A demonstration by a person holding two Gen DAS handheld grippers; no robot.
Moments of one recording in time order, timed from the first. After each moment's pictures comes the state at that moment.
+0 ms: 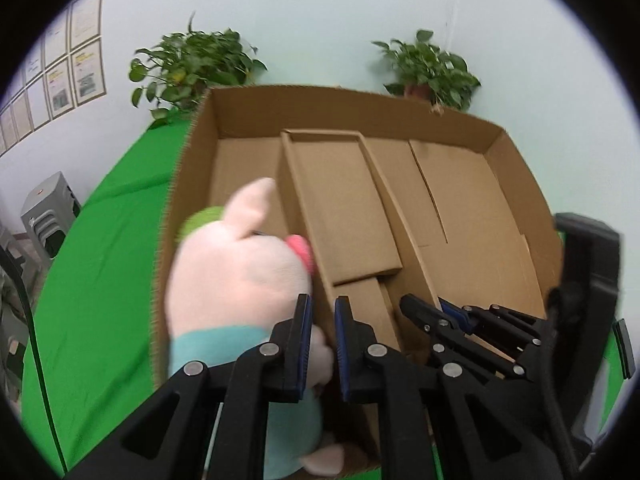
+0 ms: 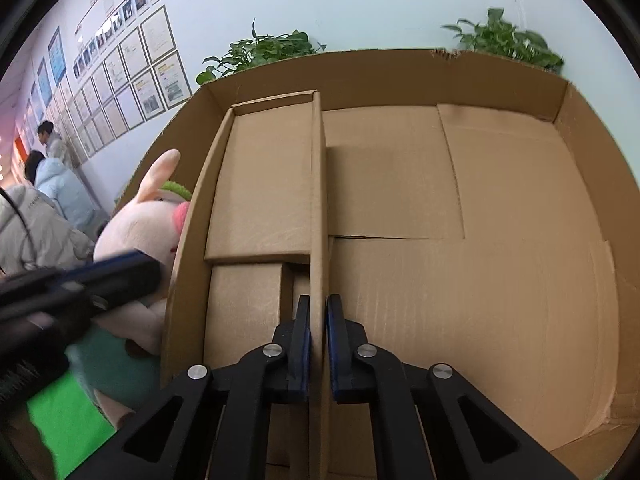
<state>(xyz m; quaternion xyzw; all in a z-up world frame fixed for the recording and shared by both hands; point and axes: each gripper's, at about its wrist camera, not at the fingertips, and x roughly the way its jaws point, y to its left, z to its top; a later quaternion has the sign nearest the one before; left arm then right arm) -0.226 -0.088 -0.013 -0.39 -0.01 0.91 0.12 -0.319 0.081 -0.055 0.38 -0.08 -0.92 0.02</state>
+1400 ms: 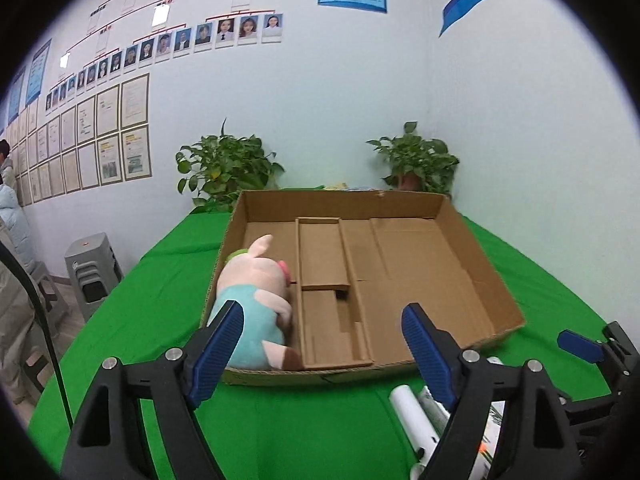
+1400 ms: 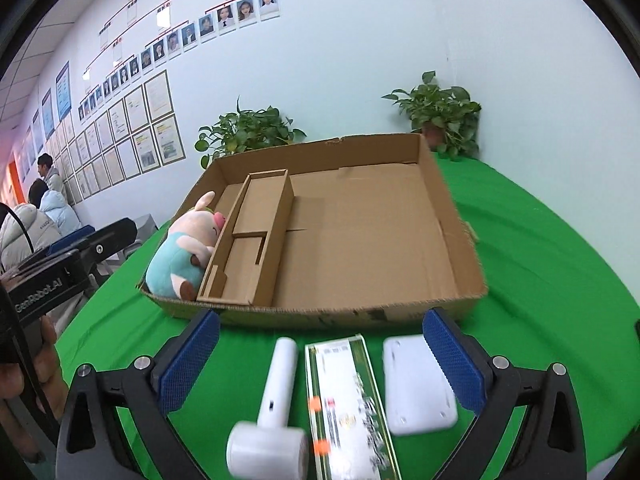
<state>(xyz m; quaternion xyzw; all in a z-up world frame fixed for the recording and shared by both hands) -0.052 -0.058 0.038 -0.20 0.00 0.98 0.08 -0.037 0.135 0.015 0.27 -0.08 -0.96 -0.04</state>
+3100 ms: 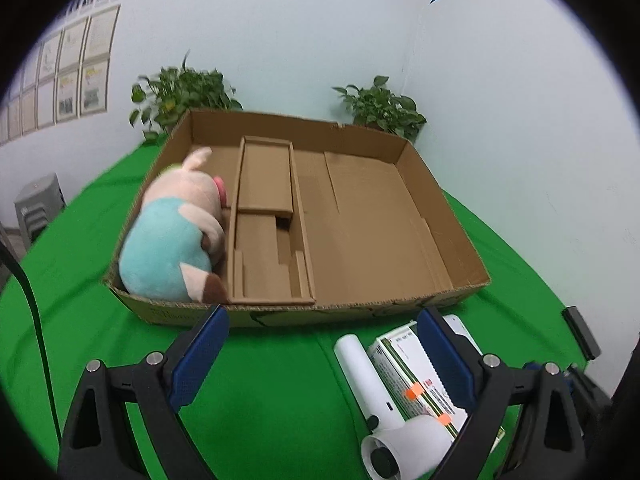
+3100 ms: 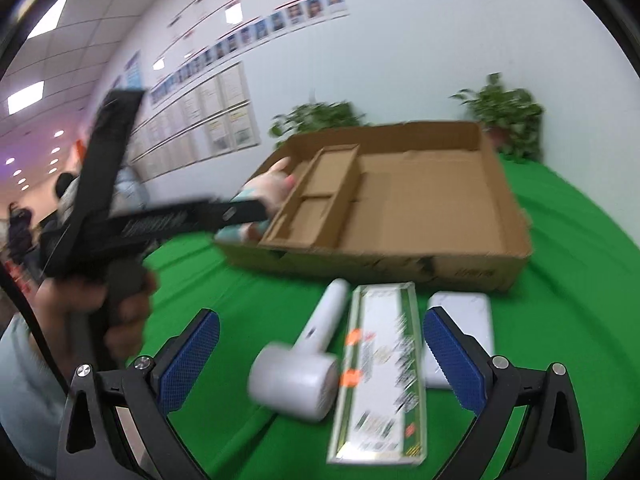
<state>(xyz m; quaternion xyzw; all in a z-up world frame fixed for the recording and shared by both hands) -0.080 -0.037 -0.019 -0.30 -0.06 0.94 0.16 0.045 0.158 -0.026 0.26 -0.06 -0.96 0.13</state>
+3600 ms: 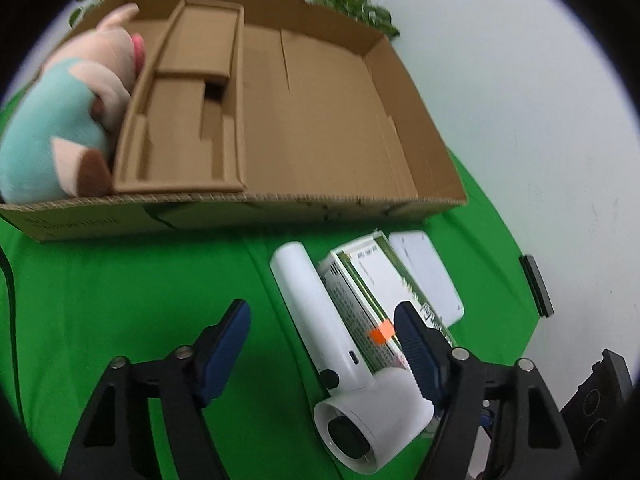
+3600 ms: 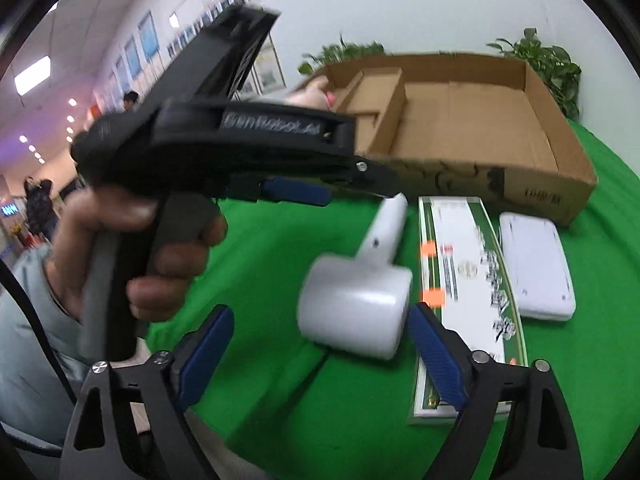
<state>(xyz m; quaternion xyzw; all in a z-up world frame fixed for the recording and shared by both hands) -0.118 -0.003 -0.087 -0.48 -0.10 0.83 0.28 0.027 0.118 -0.090 0.36 -0.05 -0.92 0.16</state>
